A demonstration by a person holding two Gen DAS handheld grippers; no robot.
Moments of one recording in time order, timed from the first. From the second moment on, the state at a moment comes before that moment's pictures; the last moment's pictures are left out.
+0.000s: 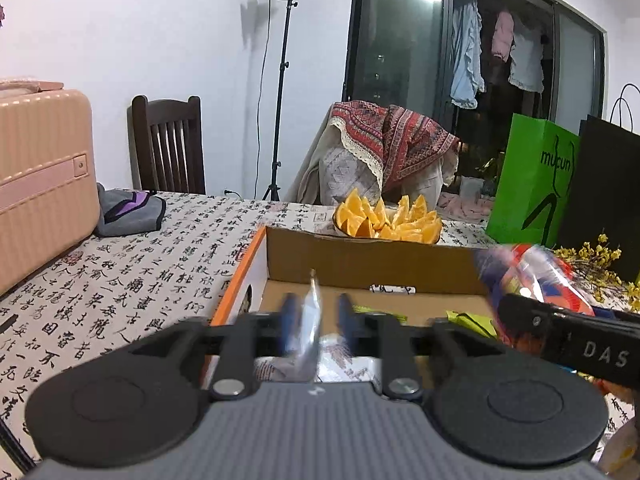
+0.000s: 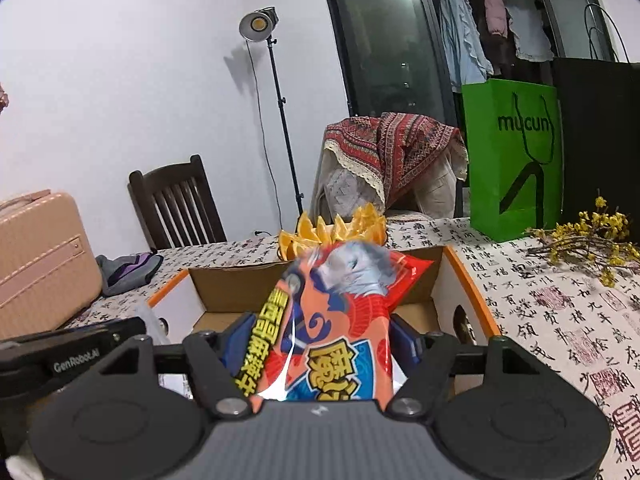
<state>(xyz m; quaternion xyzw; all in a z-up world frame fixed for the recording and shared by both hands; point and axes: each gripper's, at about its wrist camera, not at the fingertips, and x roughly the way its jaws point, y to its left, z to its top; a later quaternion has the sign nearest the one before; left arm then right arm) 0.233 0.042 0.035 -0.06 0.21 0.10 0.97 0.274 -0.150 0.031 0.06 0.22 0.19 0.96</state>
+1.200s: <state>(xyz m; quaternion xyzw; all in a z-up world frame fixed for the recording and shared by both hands) 0.208 0.052 0.047 -0.10 0.19 0.12 0.97 0.284 -0.164 0.020 0.08 0.26 0.14 0.95</state>
